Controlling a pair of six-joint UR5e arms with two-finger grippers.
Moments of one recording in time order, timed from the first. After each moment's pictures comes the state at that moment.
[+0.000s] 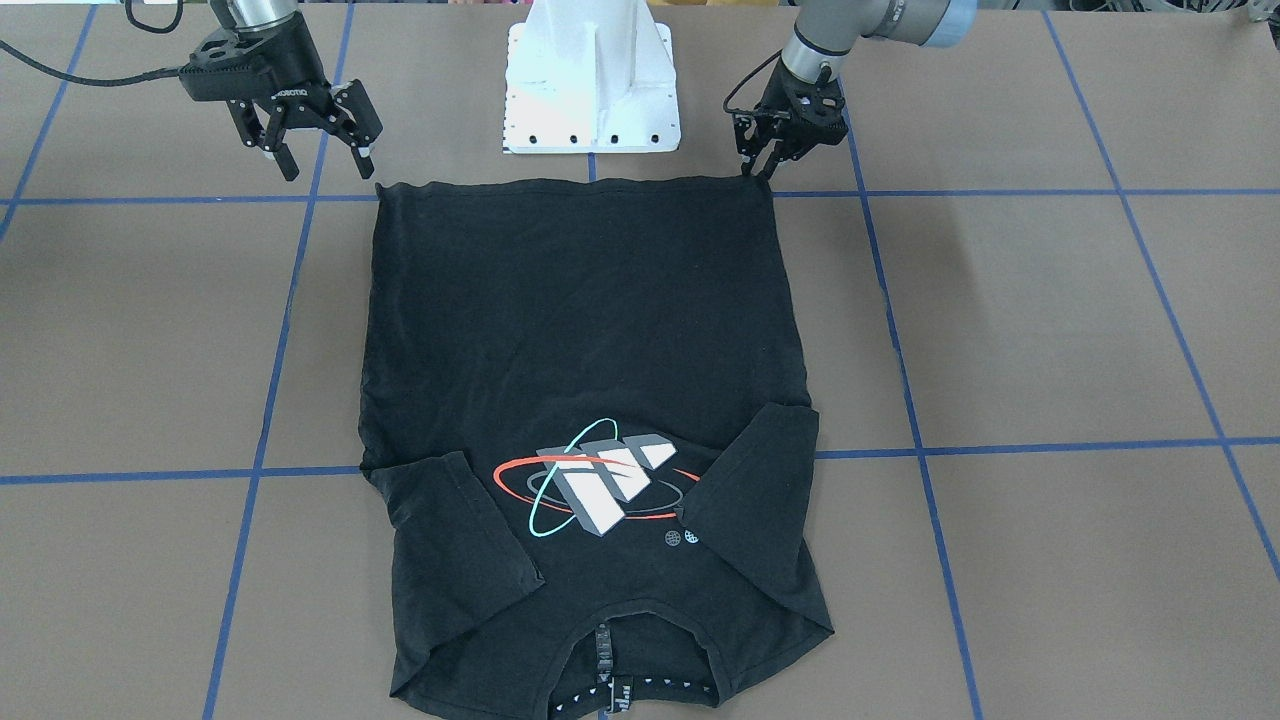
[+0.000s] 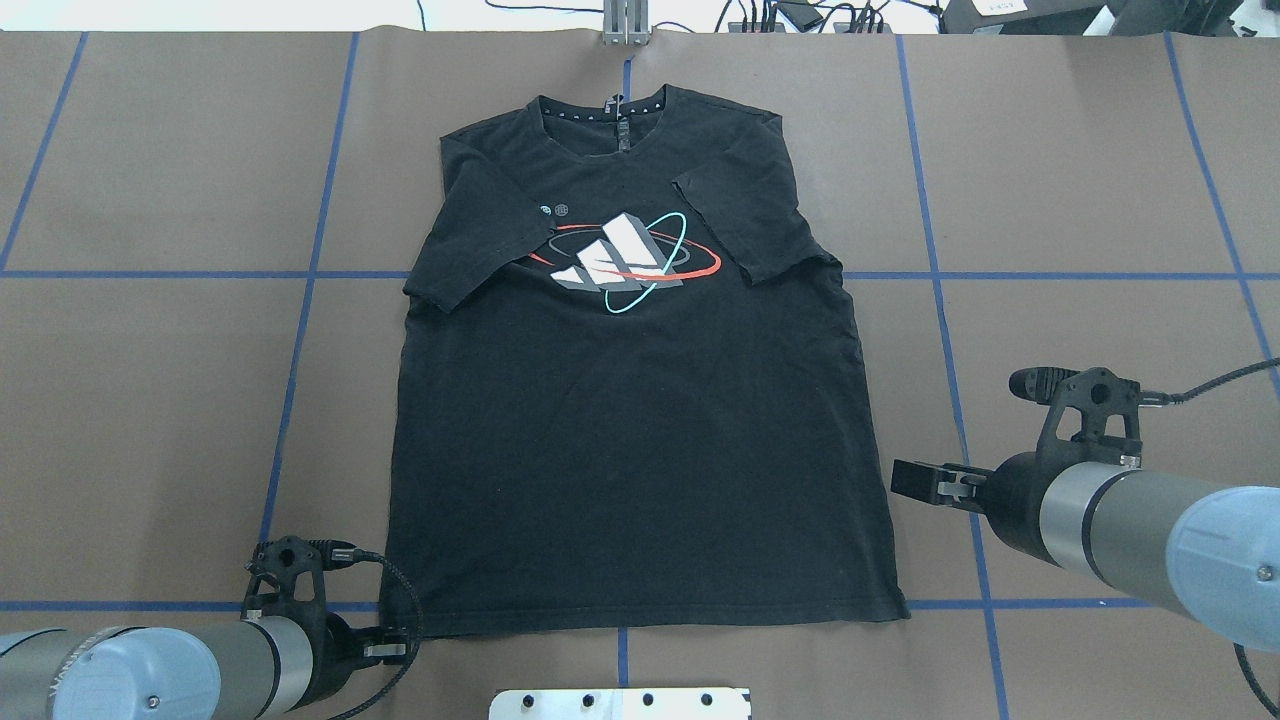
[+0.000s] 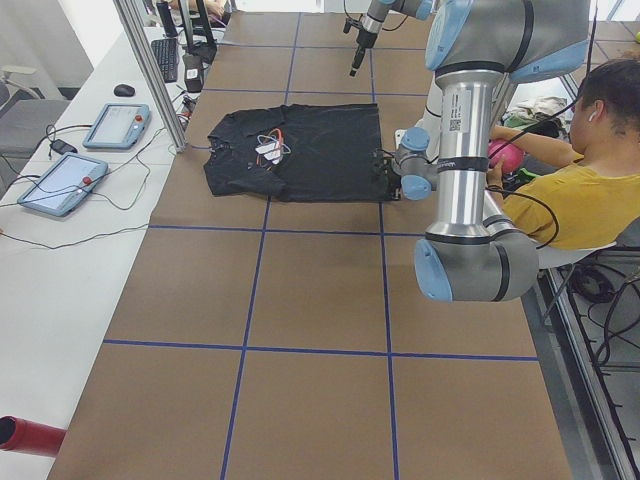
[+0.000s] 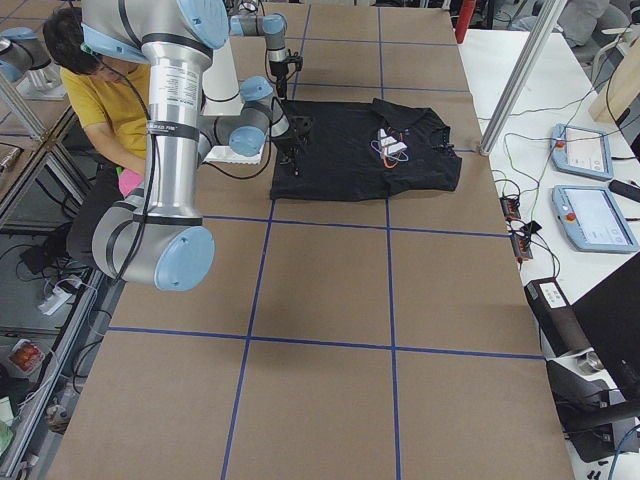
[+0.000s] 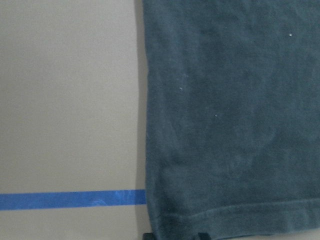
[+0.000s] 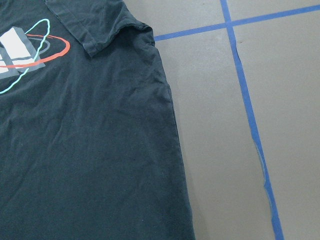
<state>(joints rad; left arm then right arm) -0.06 -1.57 -2.06 -2.09 -1.51 -1.54 0.30 -1.70 2.37 -1.32 1.45 1.50</state>
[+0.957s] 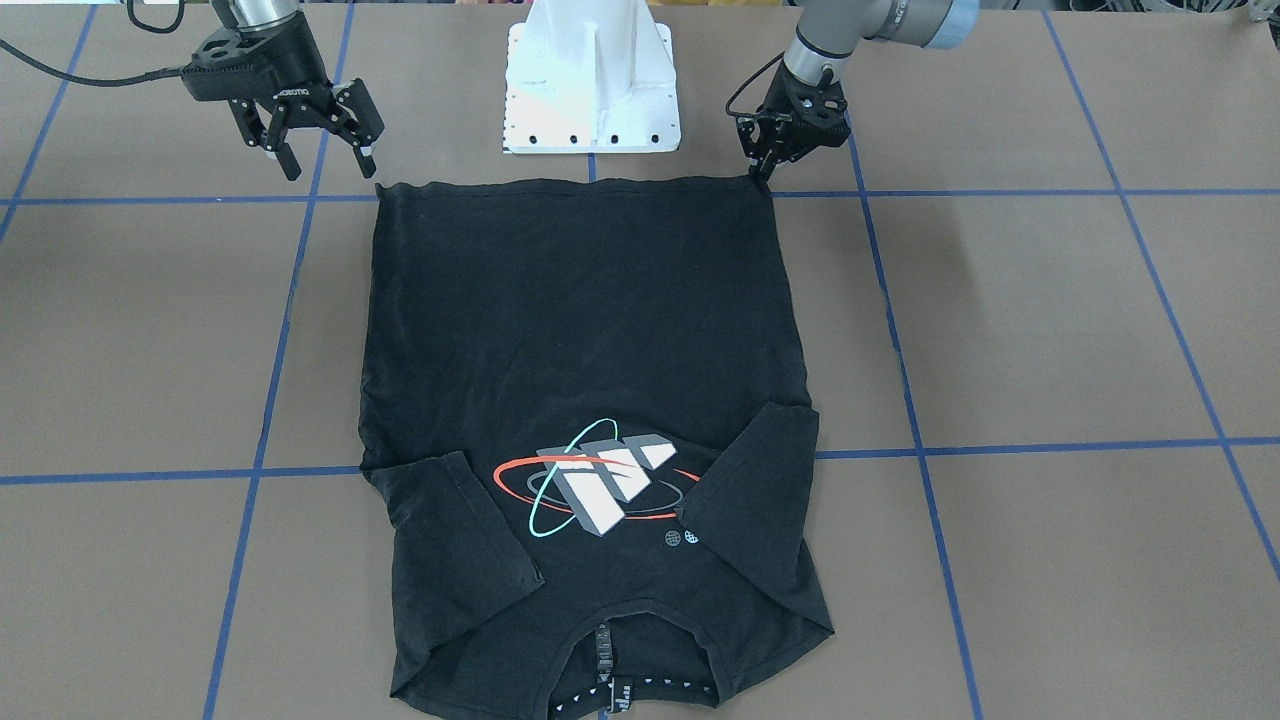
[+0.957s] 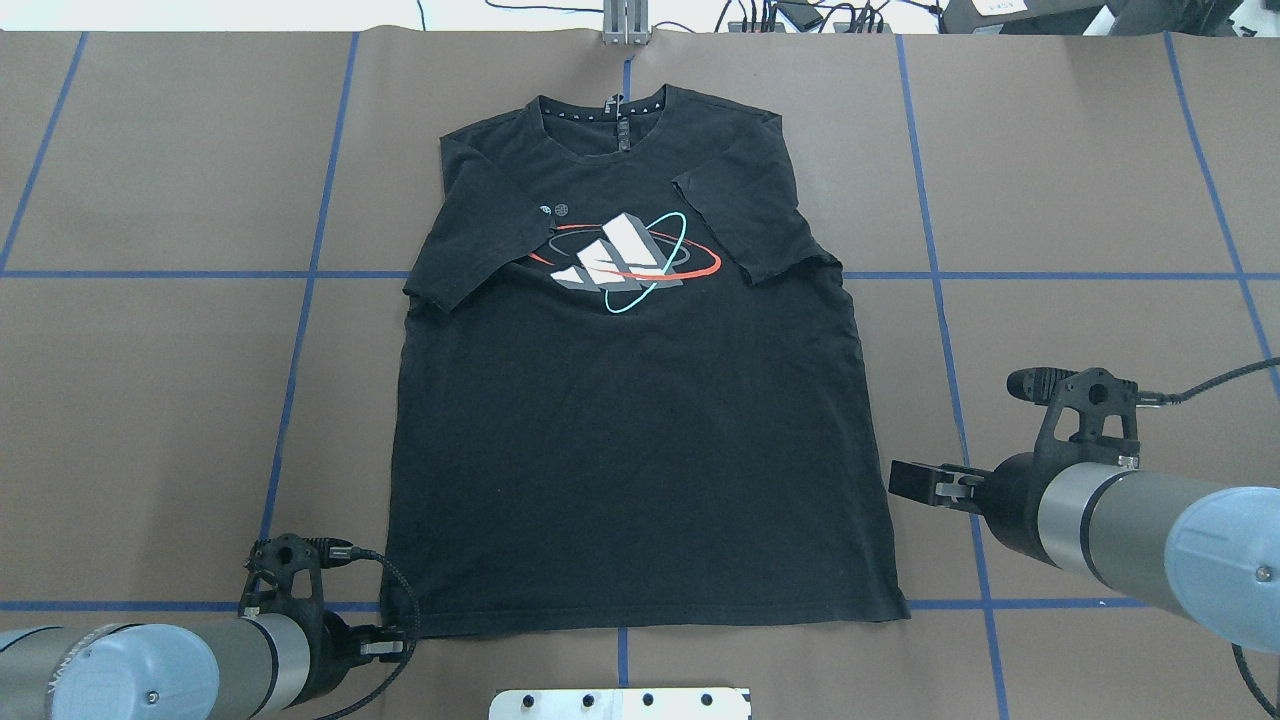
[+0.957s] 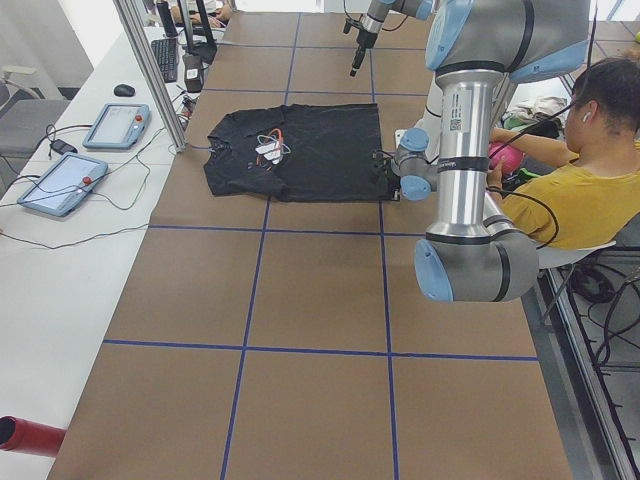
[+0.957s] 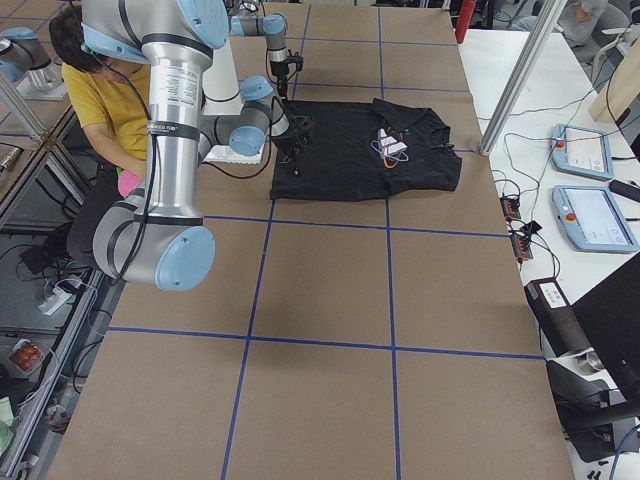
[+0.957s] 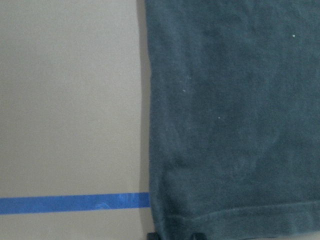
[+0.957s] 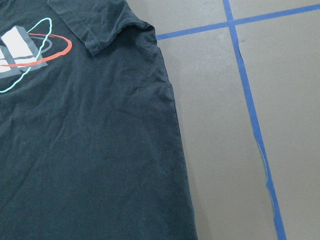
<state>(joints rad) -0.07 -1.56 -2.05 -2.09 -1.51 -1.53 0.30 -1.69 2.37 -1.32 1.46 1.50</state>
